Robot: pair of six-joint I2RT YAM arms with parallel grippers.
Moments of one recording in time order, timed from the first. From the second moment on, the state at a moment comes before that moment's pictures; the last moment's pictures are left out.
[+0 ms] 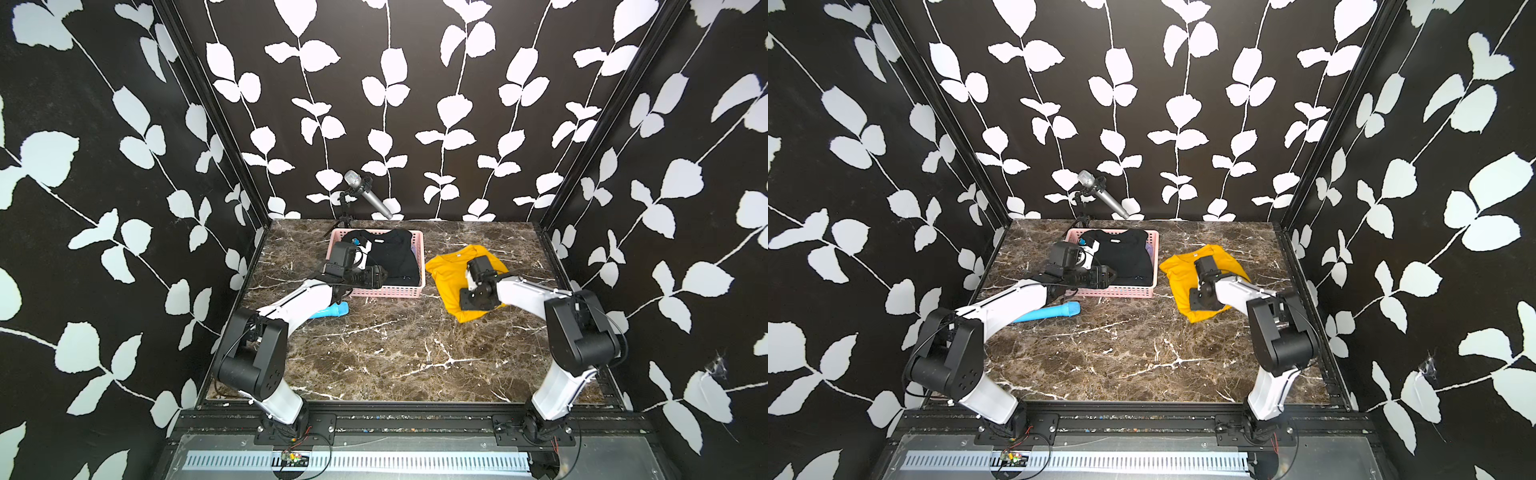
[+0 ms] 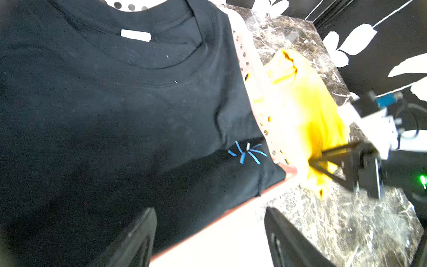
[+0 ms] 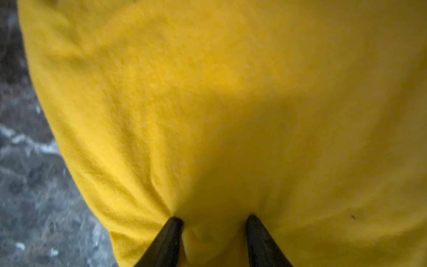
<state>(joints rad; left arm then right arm) -0.39 1.58 1.01 -0.13 0.32 -0.26 0.37 1.73 0.99 -0.49 -0.04 0.28</state>
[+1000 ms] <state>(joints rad) -0.48 1.41 0.88 -0.20 0.30 -0.27 0.48 1.72 0.97 -0.44 -0.14 0.34</state>
